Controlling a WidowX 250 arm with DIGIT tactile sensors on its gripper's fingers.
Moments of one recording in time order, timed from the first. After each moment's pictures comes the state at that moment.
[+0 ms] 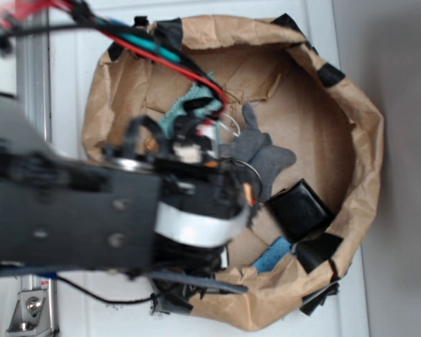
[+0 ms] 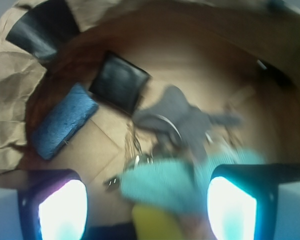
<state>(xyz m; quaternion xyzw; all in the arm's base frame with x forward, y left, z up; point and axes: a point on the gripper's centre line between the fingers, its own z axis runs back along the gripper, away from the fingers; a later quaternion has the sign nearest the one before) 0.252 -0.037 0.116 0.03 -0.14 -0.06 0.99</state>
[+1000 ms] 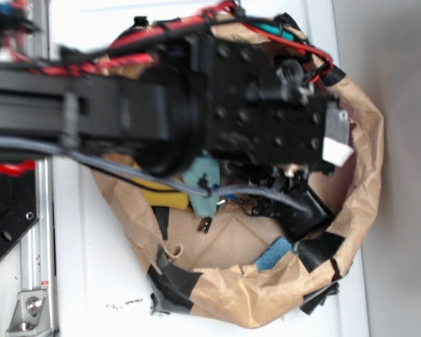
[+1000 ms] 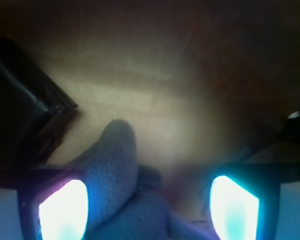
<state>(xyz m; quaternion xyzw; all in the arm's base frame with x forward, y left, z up) 0.310 0.012 0.053 0.08 -0.06 -0.09 0.99</state>
